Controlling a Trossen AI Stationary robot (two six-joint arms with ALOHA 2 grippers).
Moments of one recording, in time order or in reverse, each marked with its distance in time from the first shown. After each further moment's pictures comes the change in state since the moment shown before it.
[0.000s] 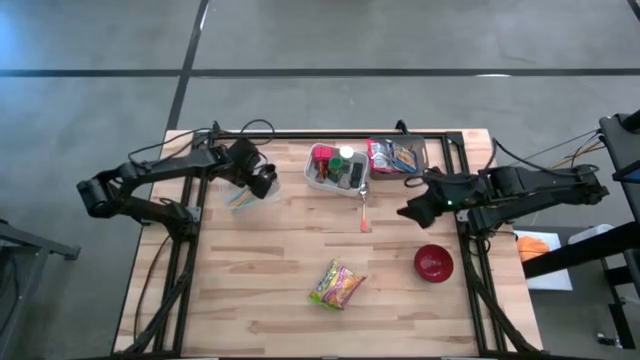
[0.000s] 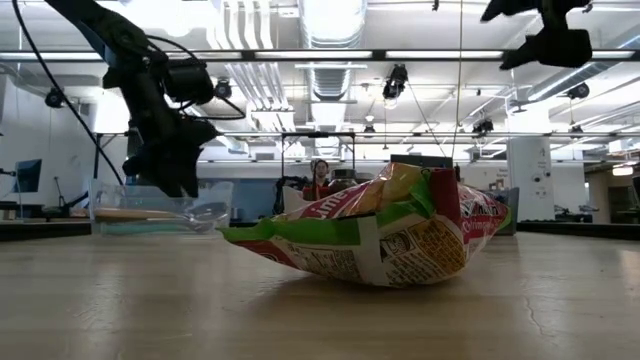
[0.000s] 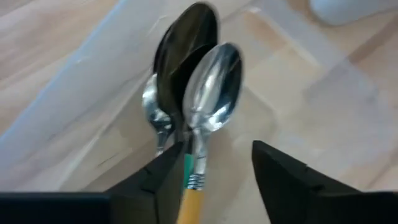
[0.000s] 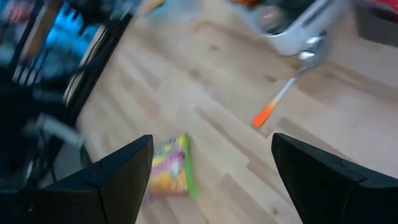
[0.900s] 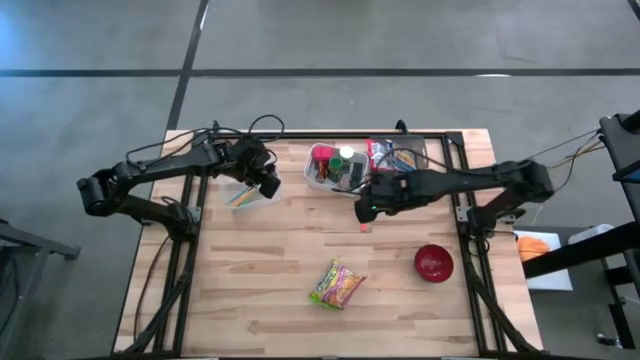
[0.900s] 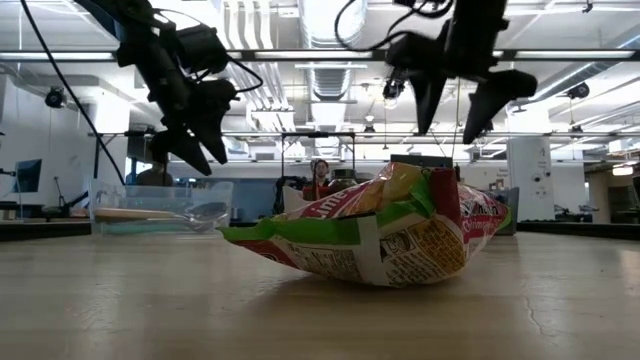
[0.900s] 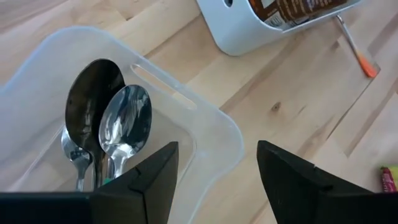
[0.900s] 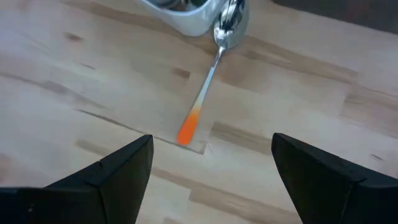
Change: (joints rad) left arm -0.111 -0.006 0.141 -0.033 0.069 -0.056; right arm -0.116 0.689 0.311 -0.236 0.077 0.210
